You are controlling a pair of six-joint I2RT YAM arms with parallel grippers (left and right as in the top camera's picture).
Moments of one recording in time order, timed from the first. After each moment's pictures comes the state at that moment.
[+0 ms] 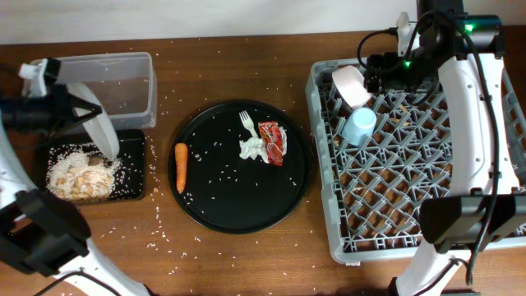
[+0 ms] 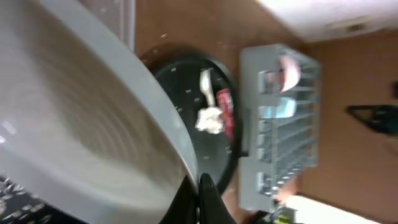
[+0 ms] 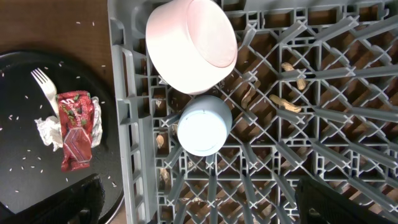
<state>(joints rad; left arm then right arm) 0.57 2.08 2.16 -1.69 0.90 0.39 -0.02 1.96 2.20 -1.46 -0.12 0.01</state>
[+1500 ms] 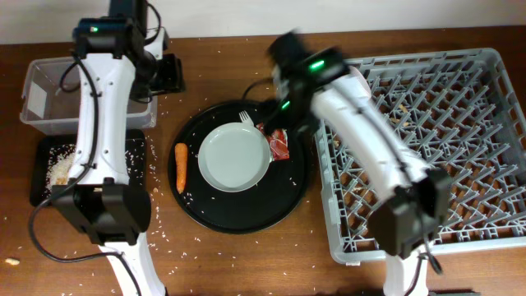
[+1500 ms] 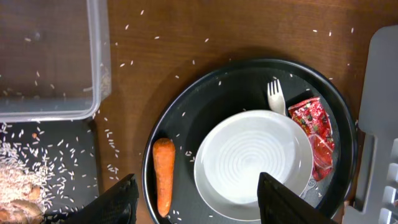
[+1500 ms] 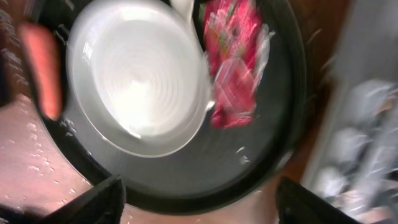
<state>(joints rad) -0.04 2.12 2.34 -1.49 0.14 -0.13 0.53 2.07 2.00 -1.33 -0.14 0.41</state>
